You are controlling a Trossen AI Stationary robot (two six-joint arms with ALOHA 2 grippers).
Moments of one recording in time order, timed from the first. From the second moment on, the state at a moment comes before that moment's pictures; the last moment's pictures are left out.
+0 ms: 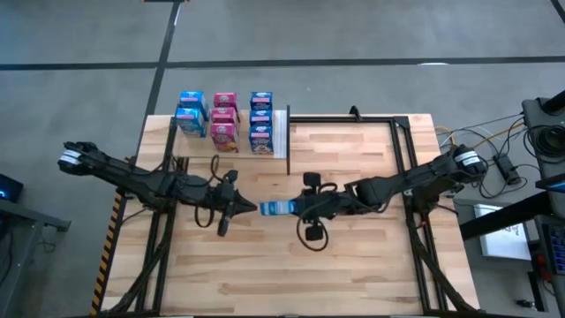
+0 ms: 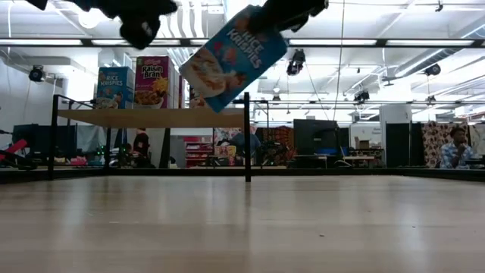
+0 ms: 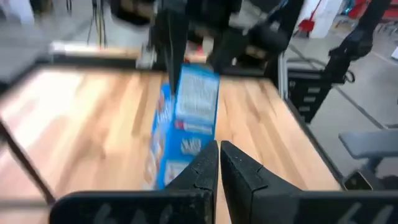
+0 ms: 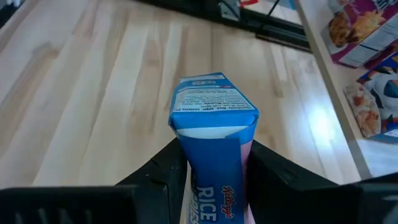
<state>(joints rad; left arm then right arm) -0.26 1.01 0.64 0.09 -0.15 -0.17 0.27 1.57 1.23 -0.29 0.32 -0.07</state>
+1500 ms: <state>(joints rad) -0.26 1.35 0.71 0.29 -0.46 0.01 0.20 1.57 1.12 -0.12 0.31 -0.02</state>
